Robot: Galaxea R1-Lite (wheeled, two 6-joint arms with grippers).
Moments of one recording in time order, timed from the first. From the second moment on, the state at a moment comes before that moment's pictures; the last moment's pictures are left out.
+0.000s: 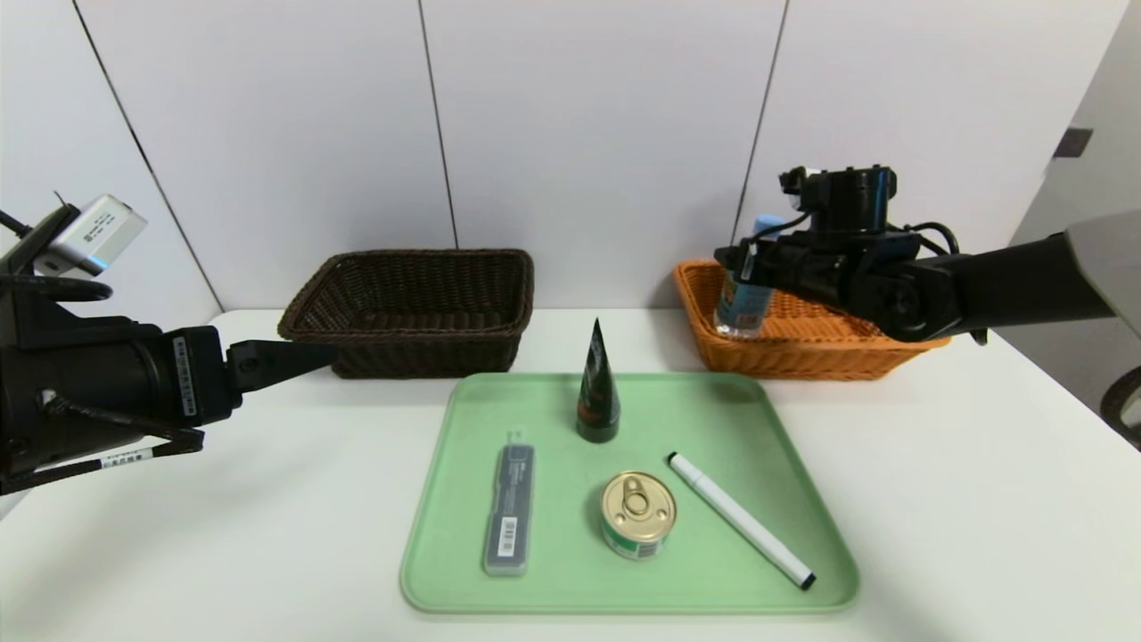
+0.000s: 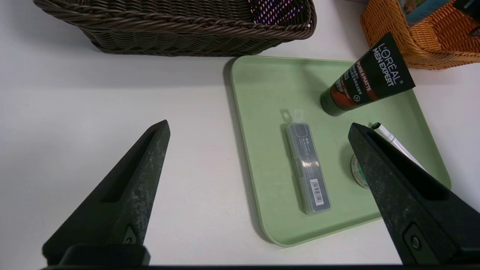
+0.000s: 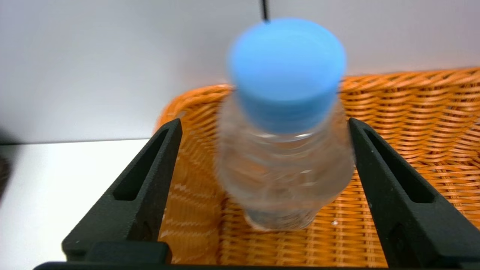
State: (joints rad) left arm -0.22 1.20 -0.83 0.01 -0.17 -0.32; right arm 0.25 2.10 -1.48 -0.35 -0.16 0.20
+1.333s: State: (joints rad) left arm -0.22 1.20 -0.81 0.01 -0.17 -0.32; right arm 0.65 1.52 -1.37 0.61 -0.13 0.32
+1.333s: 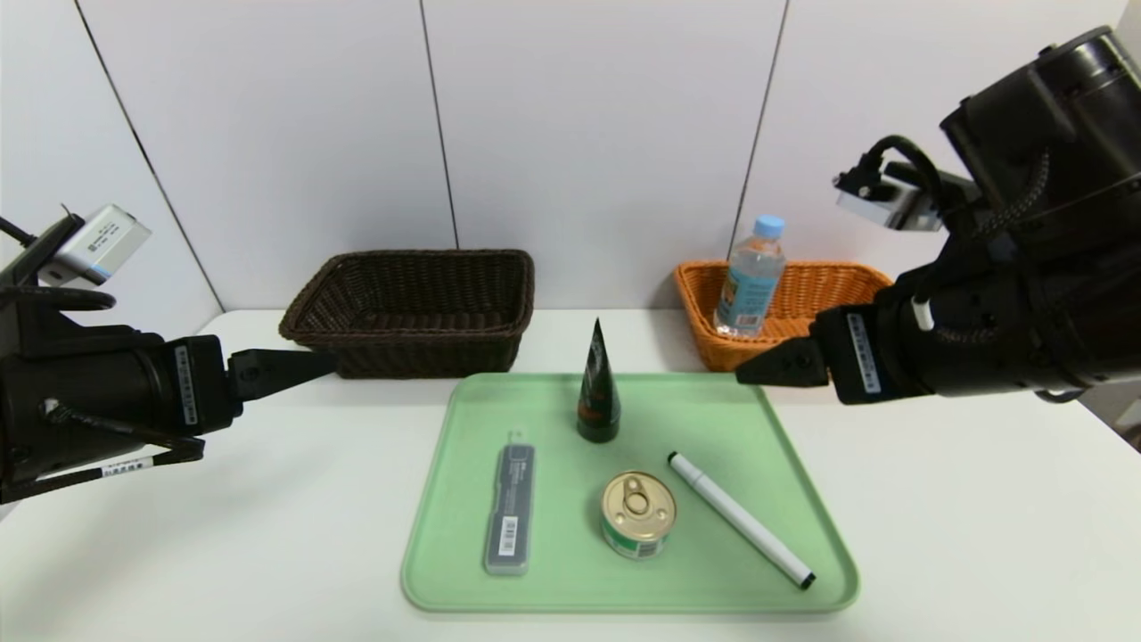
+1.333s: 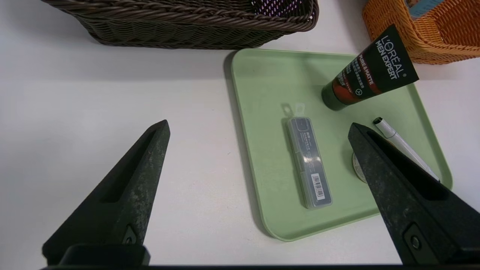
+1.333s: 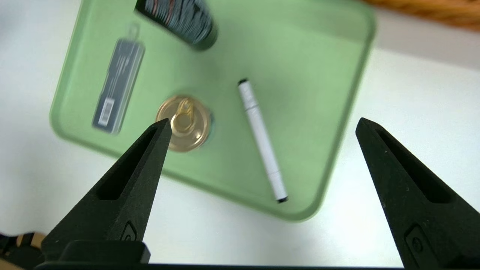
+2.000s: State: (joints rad) left arm -0.22 1.22 -0.81 0.01 -0.17 -0.32; right arm 0.79 1.55 -1.07 0.22 -0.14 0.42
